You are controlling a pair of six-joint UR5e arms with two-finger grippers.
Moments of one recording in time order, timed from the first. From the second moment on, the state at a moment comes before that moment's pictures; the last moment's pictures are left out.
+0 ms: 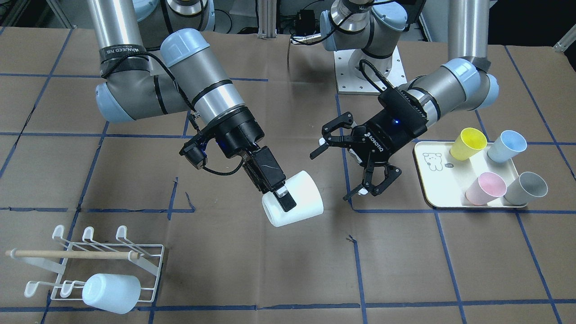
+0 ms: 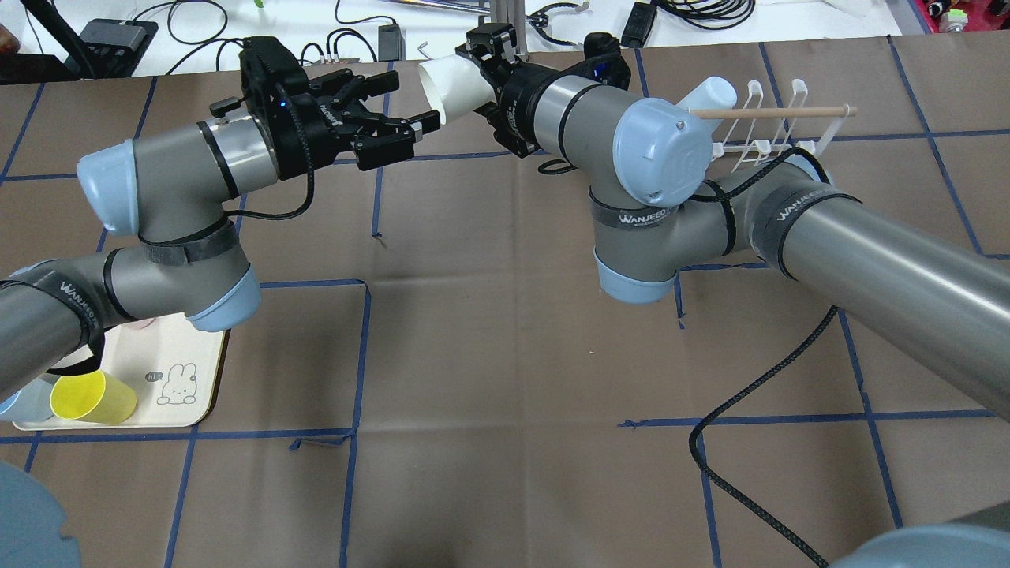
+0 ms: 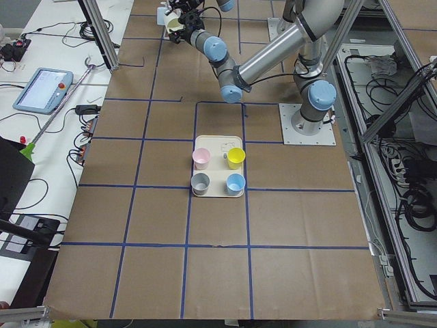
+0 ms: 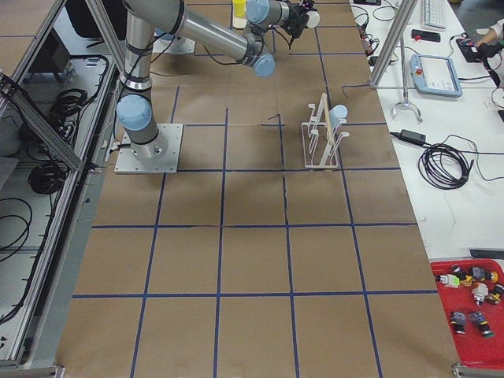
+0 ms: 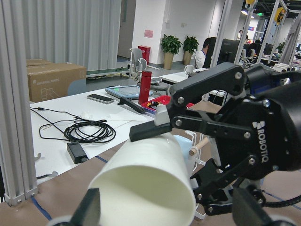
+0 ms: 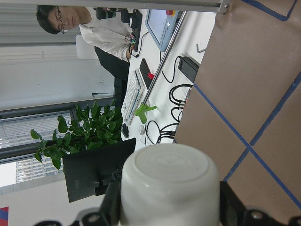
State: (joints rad) left arm -1.37 -1.86 -2.05 0.20 0.46 0.35; right arm 1.83 -1.18 1.80 -3.33 -1.22 1.49
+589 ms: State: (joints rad) left arm -1.35 -1.87 -1.98 0.08 0.65 0.35; right arm 1.72 -1.19 1.80 -3.32 -1.24 0.99
